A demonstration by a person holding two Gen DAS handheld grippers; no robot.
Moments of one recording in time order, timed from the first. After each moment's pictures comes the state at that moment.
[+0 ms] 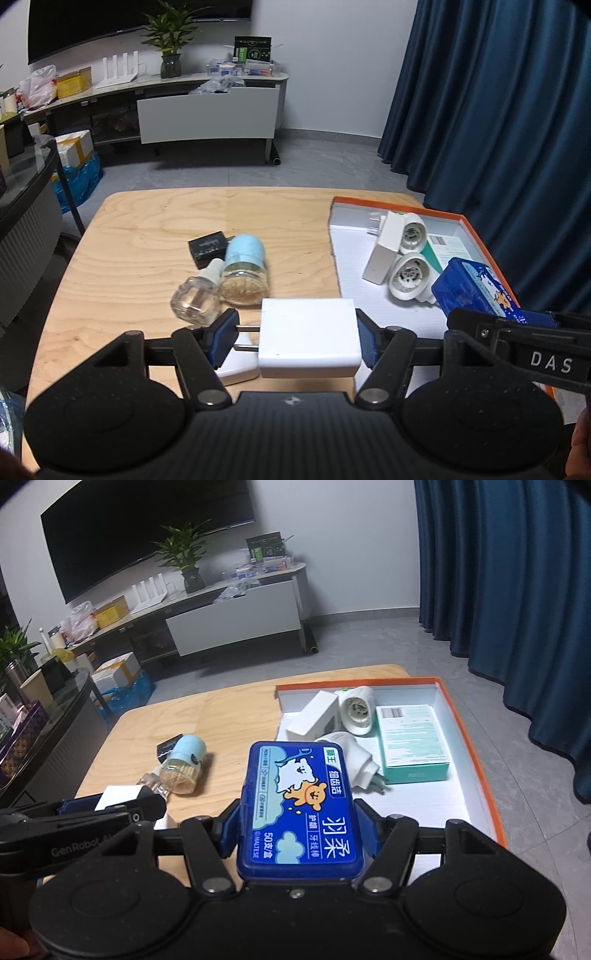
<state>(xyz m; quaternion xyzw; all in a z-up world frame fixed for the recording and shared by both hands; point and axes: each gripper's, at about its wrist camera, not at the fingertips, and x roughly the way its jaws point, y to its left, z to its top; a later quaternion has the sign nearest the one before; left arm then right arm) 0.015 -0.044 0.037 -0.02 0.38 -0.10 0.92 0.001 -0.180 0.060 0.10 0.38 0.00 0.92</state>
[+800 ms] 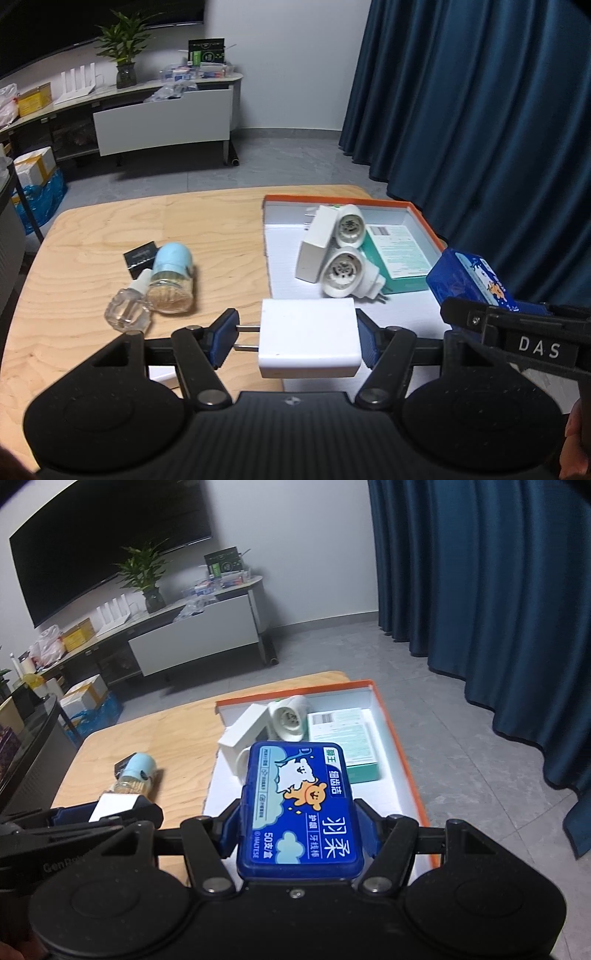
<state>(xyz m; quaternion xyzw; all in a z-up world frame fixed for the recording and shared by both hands) 0.012 -0.098 0.038 0.00 0.37 -0.16 0.91 -0.018 -0.232 0.063 0.11 0.36 -0.06 0.92</state>
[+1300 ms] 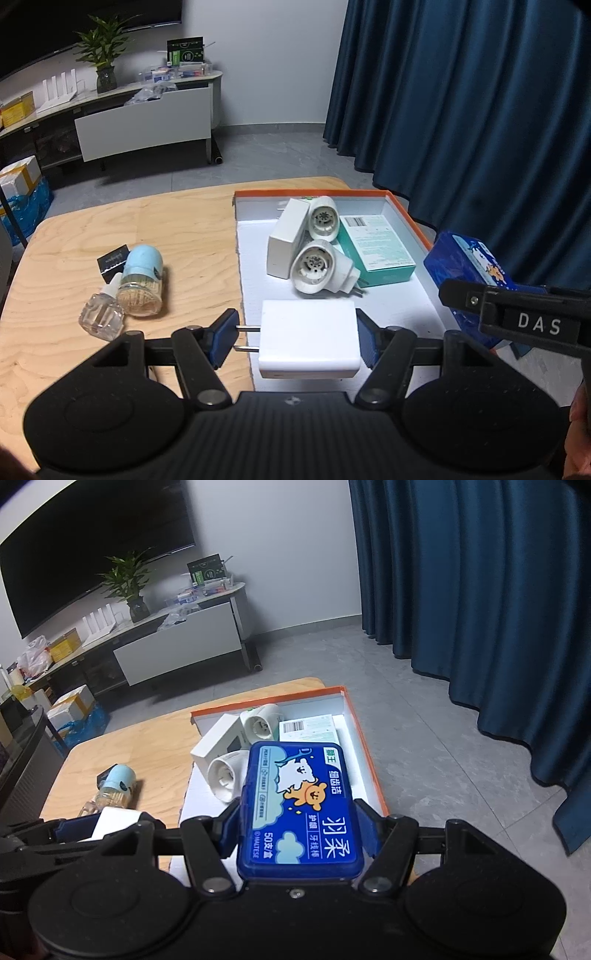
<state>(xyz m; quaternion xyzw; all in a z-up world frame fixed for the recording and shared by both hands) 0.011 -0.123 0.033 0.02 0.38 -0.18 0.91 -0.020 -0.253 0.063 0.12 0.36 -0.07 0.92</state>
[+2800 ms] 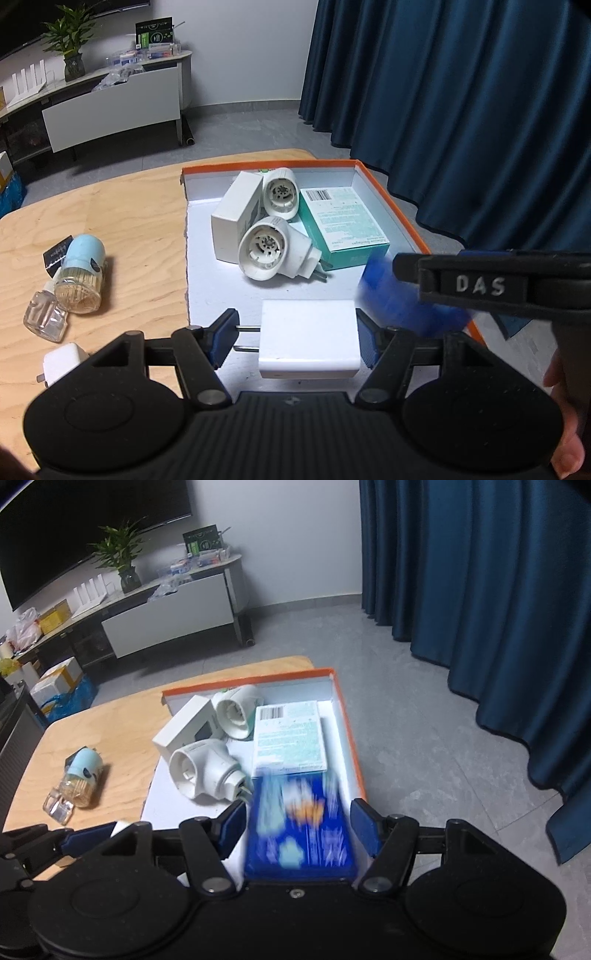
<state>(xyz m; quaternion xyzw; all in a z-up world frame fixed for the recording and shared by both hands) 0.025 -0.162 0.007 0.03 0.41 -0.21 0.89 0.017 -0.273 0.043 0.10 0.39 -0.08 0.91</state>
